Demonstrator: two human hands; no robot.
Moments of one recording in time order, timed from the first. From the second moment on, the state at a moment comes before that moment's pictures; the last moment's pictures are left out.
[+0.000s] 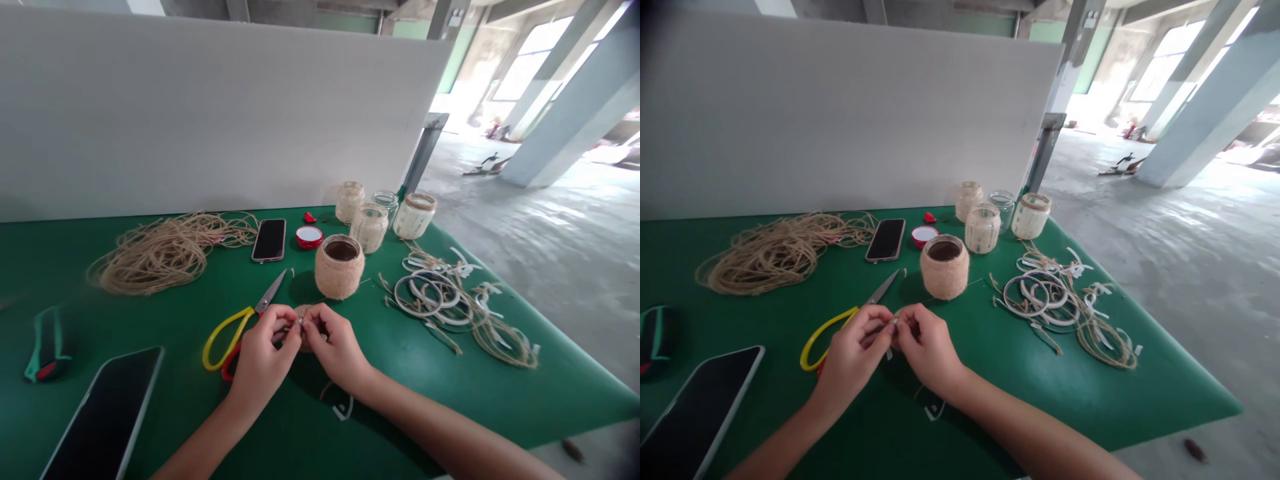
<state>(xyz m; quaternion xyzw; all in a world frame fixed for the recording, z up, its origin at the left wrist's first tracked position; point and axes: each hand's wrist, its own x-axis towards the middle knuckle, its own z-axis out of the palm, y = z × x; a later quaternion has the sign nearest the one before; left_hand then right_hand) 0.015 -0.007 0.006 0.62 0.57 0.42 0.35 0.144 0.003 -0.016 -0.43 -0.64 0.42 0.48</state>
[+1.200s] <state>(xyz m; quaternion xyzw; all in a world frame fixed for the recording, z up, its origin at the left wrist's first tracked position) 0.013 -0.008 0.003 0.58 0.58 0.43 0.37 0.145 0.006 -0.017 -0.35 -0.80 0.17 0.45</state>
